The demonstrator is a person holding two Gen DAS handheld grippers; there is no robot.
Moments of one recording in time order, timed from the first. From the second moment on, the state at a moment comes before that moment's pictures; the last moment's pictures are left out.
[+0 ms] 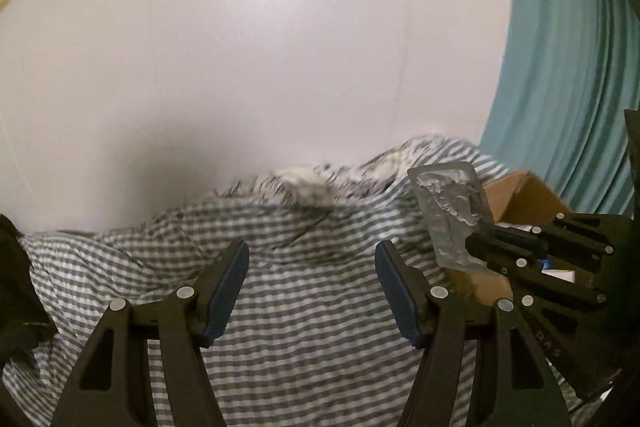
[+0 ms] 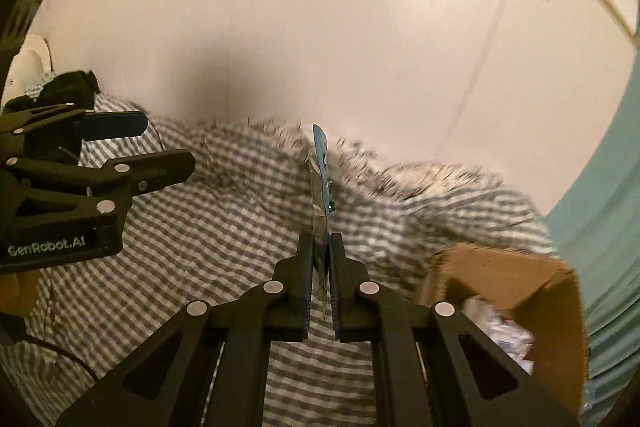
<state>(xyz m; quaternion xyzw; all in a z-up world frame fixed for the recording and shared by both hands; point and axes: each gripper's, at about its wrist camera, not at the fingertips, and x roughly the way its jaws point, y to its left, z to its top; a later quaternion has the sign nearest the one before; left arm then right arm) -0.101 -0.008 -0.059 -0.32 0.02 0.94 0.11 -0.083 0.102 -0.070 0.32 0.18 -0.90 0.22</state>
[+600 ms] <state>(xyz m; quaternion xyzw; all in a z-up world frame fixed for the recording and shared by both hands) -0.044 0.058 0.003 -0.27 0.01 0.95 0.17 -0.009 0.204 0.014 0.24 0.13 -0.95 0.17</state>
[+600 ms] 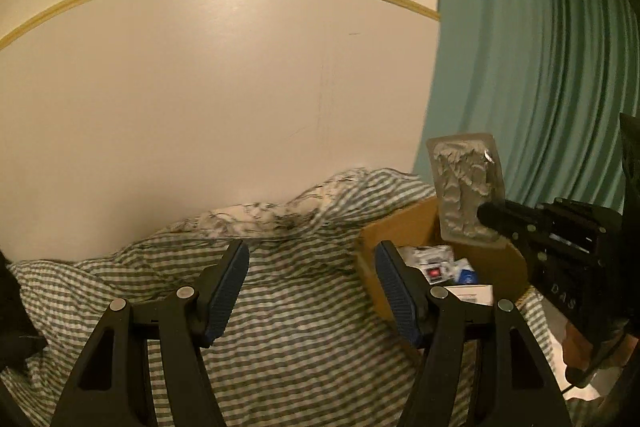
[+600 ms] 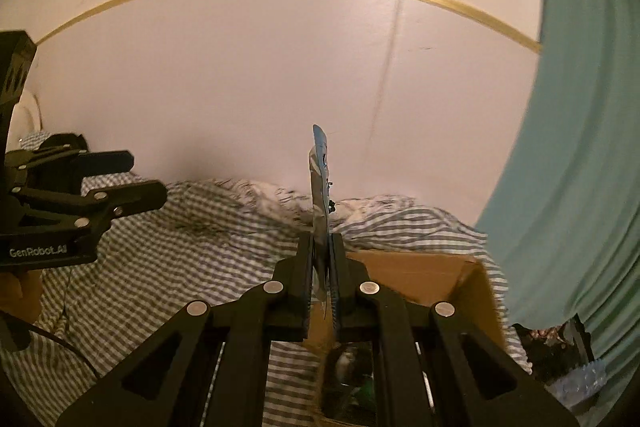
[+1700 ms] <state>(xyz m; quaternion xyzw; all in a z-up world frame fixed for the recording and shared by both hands) -0.119 0.250 -0.120 -0.38 0.07 0.88 0.27 -0.094 0.372 -0.108 0.40 0.08 -0.91 0.06</state>
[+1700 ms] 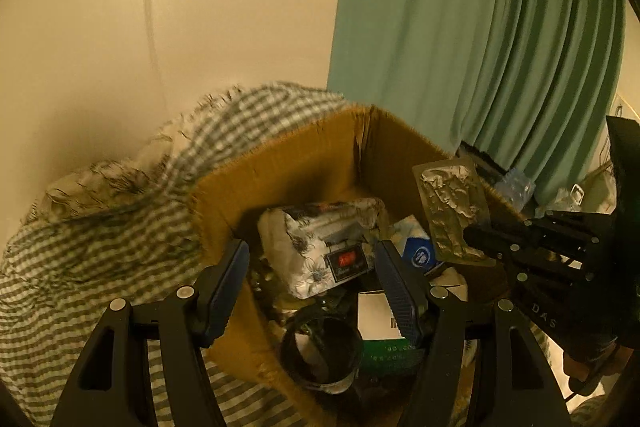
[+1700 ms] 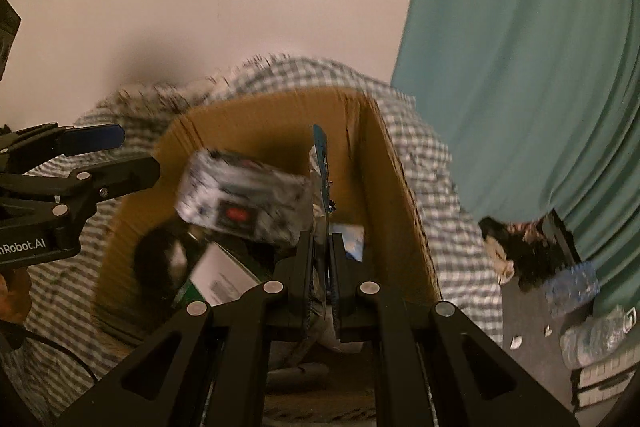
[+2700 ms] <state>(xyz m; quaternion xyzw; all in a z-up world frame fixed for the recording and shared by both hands) -0.055 0.164 -0.012 -0.30 0.02 0.93 0.22 -0.038 0.332 -0.014 0.29 0.03 -0.96 0.05</state>
